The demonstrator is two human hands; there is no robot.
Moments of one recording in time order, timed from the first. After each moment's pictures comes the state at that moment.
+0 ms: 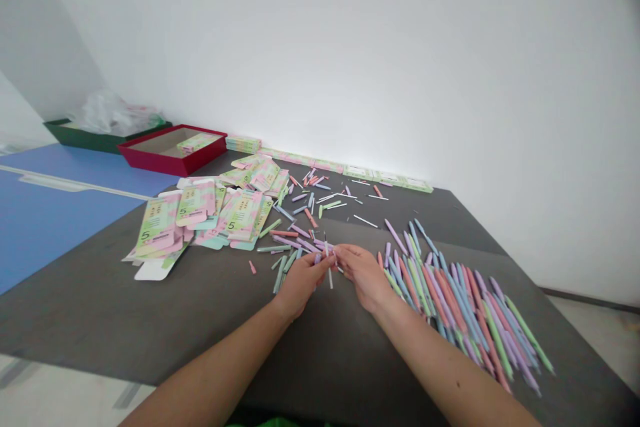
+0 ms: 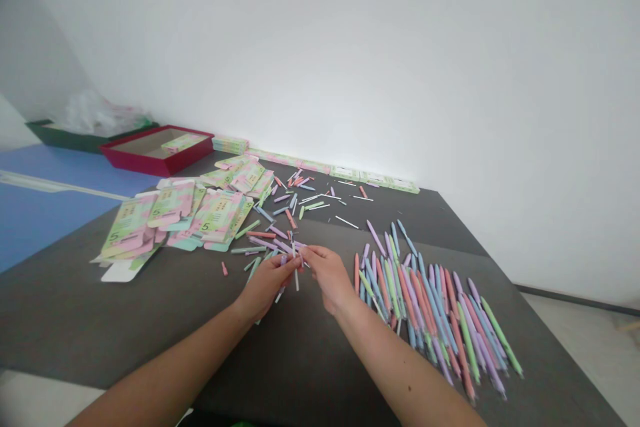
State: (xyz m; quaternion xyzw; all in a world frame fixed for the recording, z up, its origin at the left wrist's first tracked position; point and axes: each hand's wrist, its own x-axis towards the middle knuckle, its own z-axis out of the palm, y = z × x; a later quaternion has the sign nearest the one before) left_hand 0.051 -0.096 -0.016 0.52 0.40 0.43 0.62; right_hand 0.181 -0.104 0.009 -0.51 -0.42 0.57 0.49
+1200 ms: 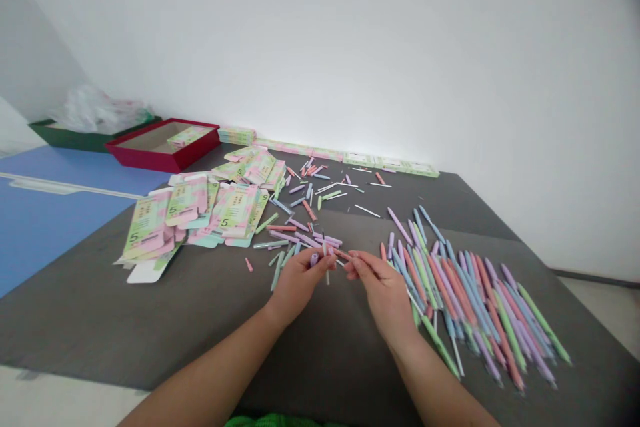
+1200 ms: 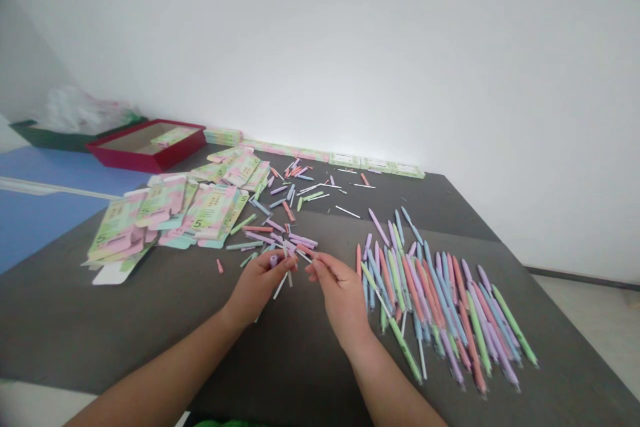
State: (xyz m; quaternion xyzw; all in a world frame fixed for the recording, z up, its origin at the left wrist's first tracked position) left_hand 0.044 -0.106 0.005 0.58 0.43 0.43 0.55; right_hand 0.194 -0.149 0.013 -0.58 -0.49 0.36 0.54
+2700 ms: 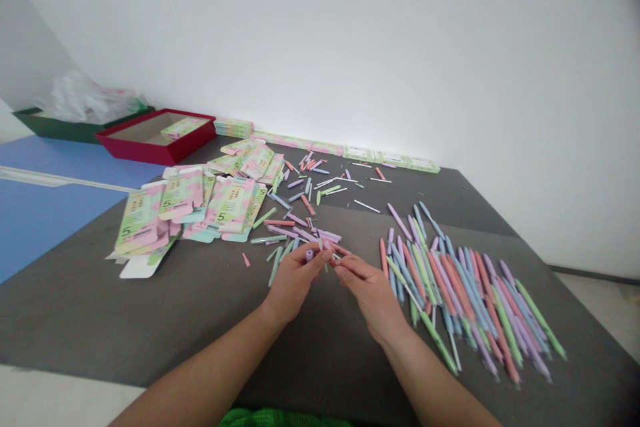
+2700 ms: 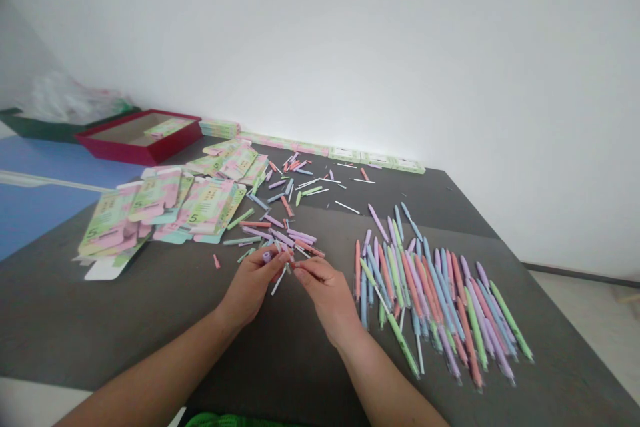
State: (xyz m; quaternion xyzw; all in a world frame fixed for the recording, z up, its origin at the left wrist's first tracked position) left_hand 0.046 -0.110 0.004 0.52 0.41 0.47 0.59; right_hand 0.184 -0.149 0.002 -0.52 -0.51 0.45 0.52
